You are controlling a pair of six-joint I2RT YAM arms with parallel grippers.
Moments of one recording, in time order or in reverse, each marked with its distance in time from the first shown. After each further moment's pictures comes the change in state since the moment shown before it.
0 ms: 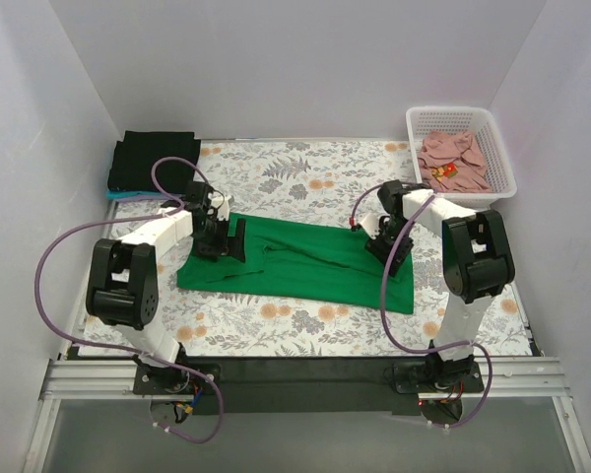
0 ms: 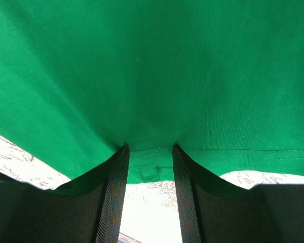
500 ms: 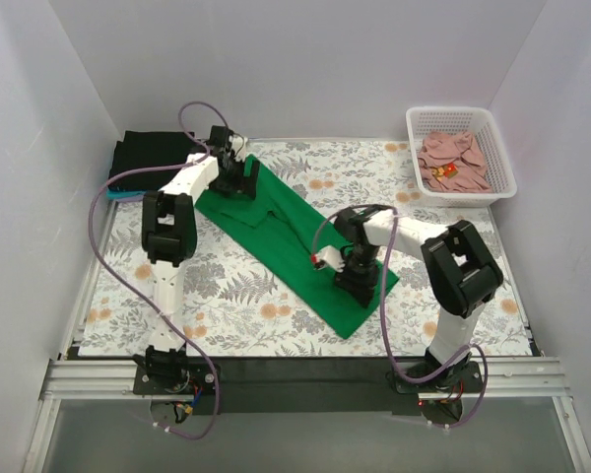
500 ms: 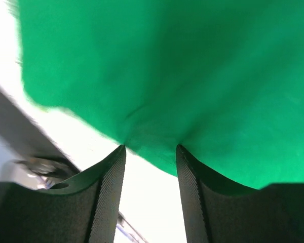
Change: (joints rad) left arm -0.005 0.634 0.825 -0.055 -0.179 0.052; right arm 0.309 -0.065 -0.104 -0.077 -0.104 0.018
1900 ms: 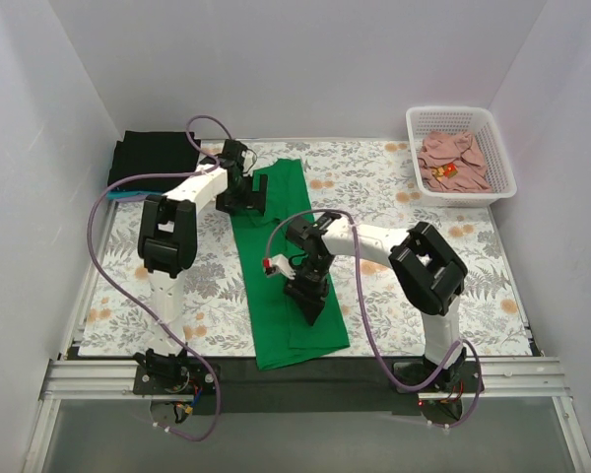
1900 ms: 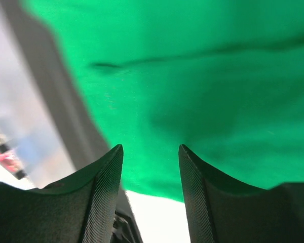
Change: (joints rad) left arm -0.081 -0.095 -0.156 0.010 -0.042 -0.191; right arm 0.285 0.149 0.198 0.059 -0.354 0.206
